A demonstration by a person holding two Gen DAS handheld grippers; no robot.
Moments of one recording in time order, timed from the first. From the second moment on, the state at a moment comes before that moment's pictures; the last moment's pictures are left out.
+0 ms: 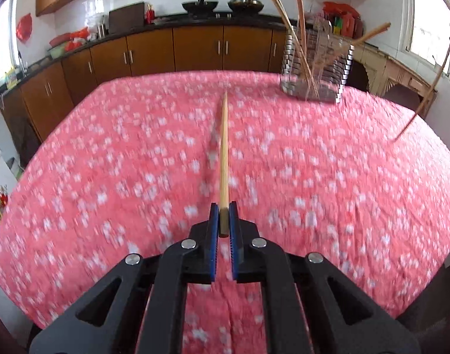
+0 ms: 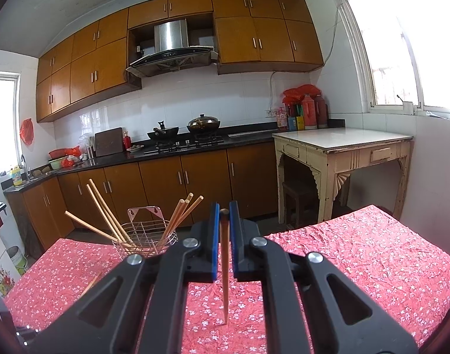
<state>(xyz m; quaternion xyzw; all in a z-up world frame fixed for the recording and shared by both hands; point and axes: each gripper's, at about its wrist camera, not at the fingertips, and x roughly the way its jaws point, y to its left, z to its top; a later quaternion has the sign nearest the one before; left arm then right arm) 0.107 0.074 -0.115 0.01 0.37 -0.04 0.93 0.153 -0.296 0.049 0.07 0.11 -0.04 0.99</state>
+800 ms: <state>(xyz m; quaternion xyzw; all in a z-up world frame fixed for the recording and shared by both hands) 0.140 0.066 0.020 -0.01 0.14 -0.03 0.99 0.155 -0.295 0.058 0.07 0.09 -0.03 0.99</state>
